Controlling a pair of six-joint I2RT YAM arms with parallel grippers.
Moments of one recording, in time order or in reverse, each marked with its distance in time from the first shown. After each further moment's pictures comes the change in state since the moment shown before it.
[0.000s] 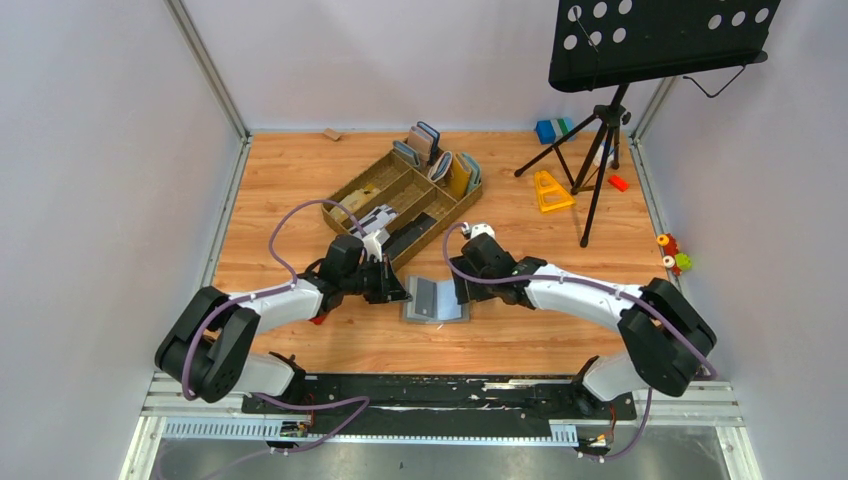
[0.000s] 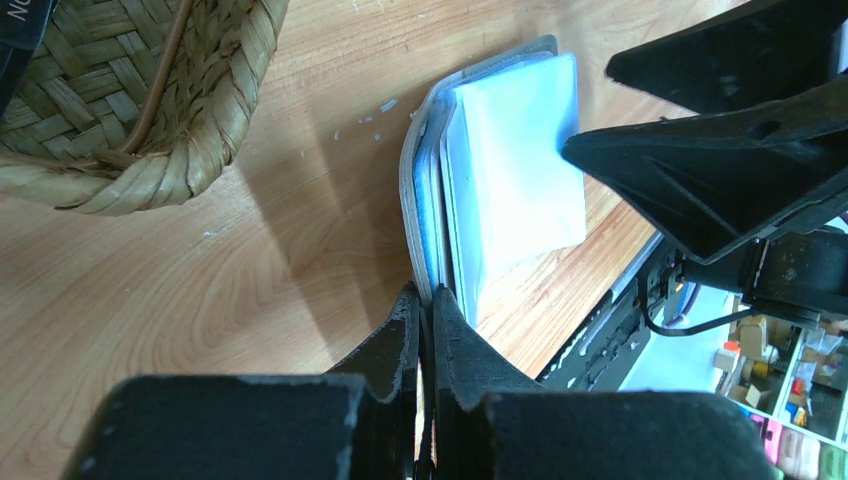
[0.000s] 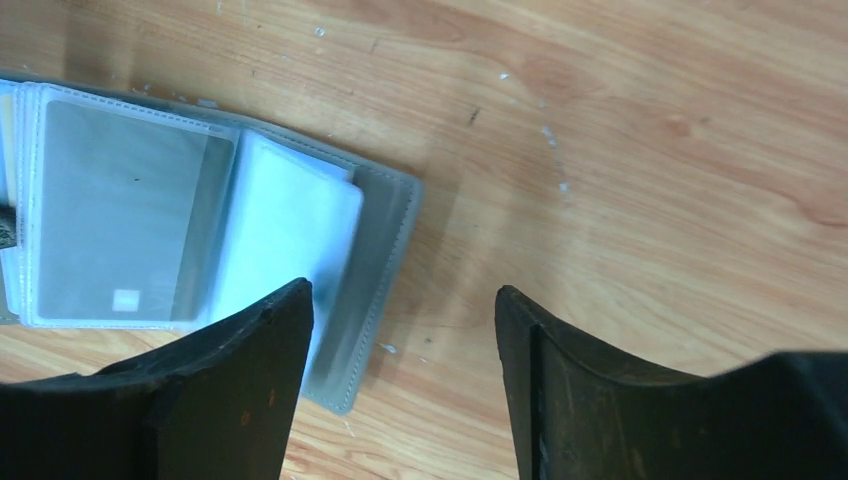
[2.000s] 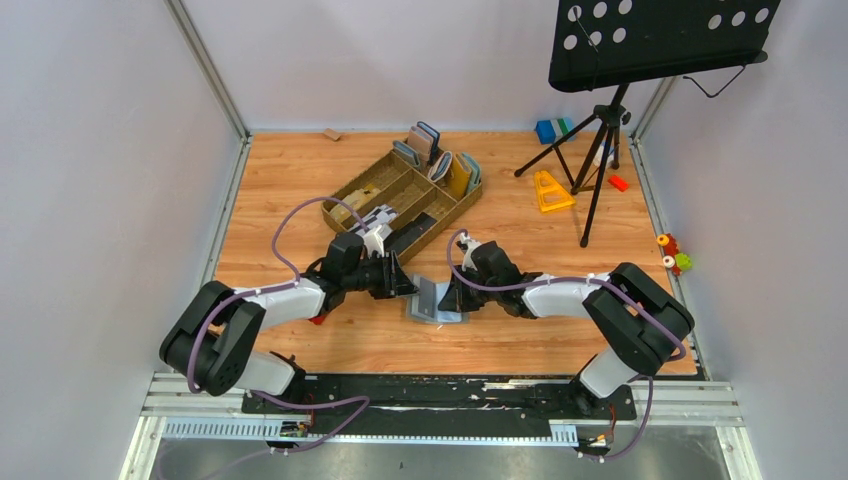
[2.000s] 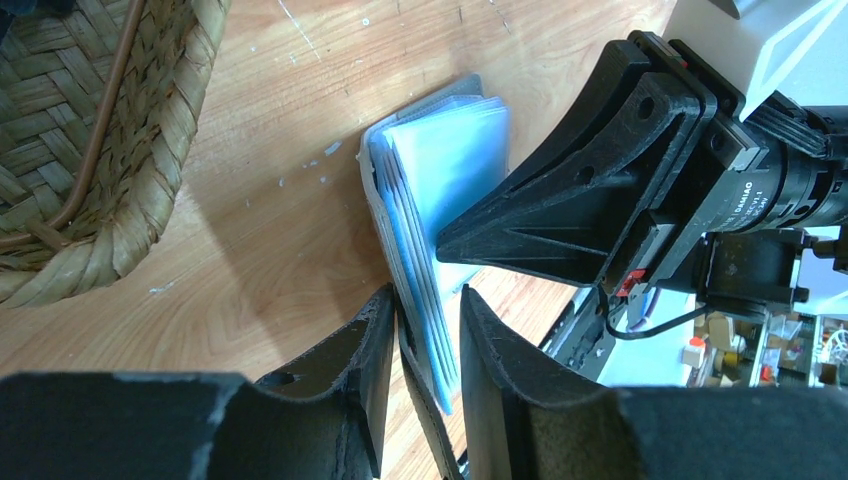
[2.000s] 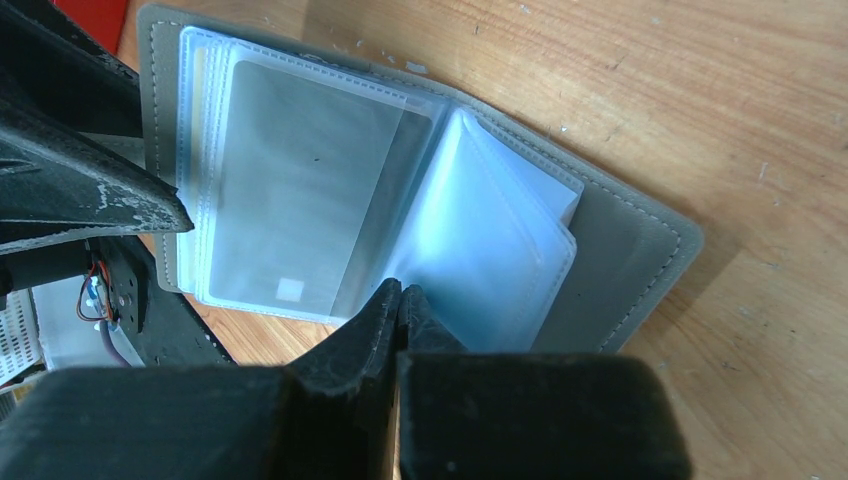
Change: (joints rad) left arm 0.000 0.035 0.000 0.129 0.050 -0.051; right arm -0.057 0.117 -0.186 0.505 -0.472 0.185
